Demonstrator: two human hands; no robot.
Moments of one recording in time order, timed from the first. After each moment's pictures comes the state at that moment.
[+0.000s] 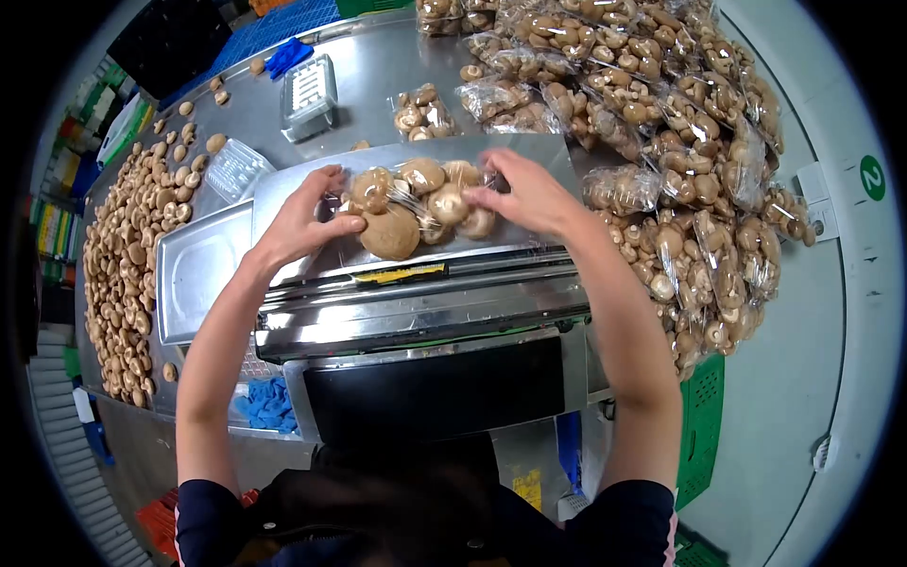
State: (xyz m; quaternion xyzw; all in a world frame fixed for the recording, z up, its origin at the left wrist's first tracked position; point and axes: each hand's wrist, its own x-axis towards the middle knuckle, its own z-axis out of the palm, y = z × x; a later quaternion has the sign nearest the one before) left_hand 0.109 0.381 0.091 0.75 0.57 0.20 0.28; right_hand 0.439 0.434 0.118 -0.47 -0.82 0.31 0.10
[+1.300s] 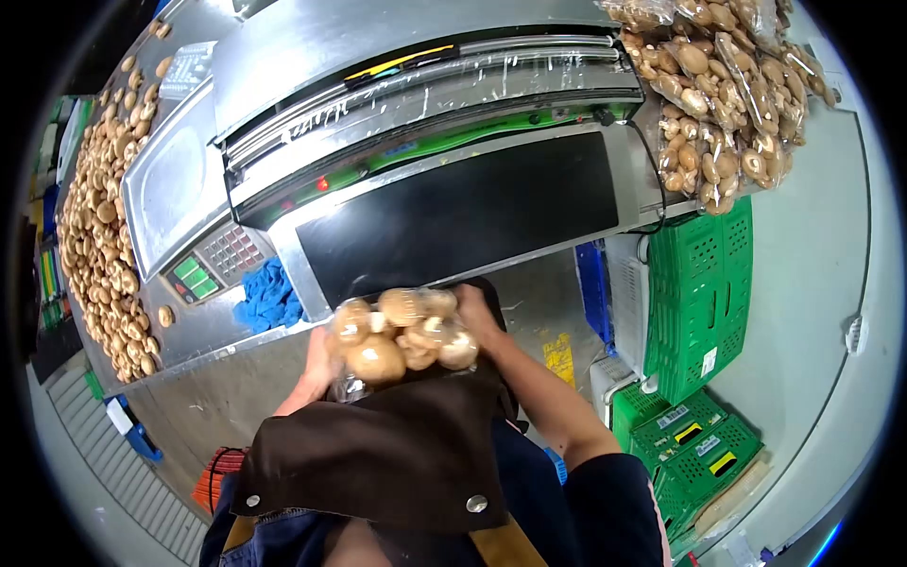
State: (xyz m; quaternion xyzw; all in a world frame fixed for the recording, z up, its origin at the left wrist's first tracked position) left_hand 0.084 0.001 -0.024 0.47 0.69 0.17 0.52; right_hand 0.360 0.017 -0.097 -0.61 -0.39 0.65 0.24
